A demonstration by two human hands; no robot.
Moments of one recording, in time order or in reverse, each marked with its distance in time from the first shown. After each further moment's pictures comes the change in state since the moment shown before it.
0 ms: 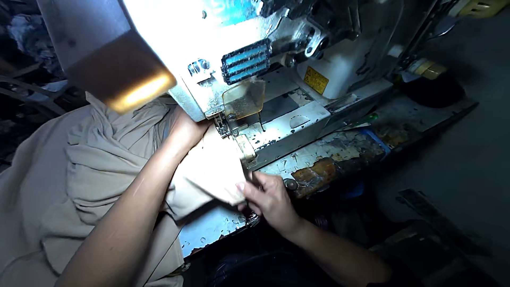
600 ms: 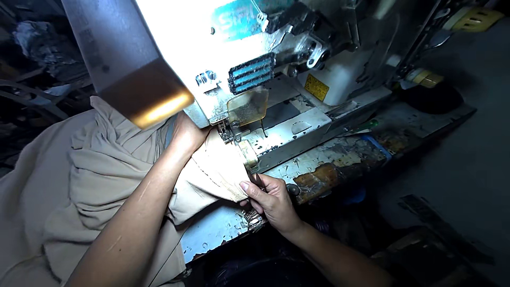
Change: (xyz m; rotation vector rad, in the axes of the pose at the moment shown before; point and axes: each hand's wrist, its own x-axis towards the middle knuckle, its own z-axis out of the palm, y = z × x) left_hand 0.001 0.003 0.000 0.040 0.032 -0.025; right_hand 0.007 0.008 0.001 0.078 0.072 -0.017
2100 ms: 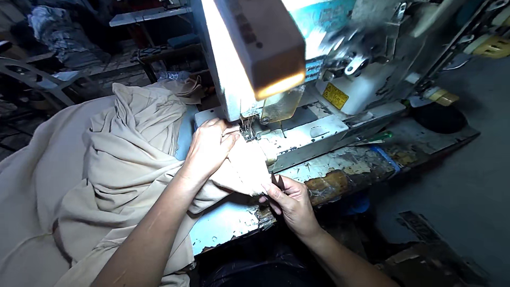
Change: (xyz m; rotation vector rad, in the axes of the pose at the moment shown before) left_hand -0.046 0.016 -0.015 -0.138 -0.055 0.033; right_hand -0.007 0.004 -0.008 -0.099 0.003 -0.080
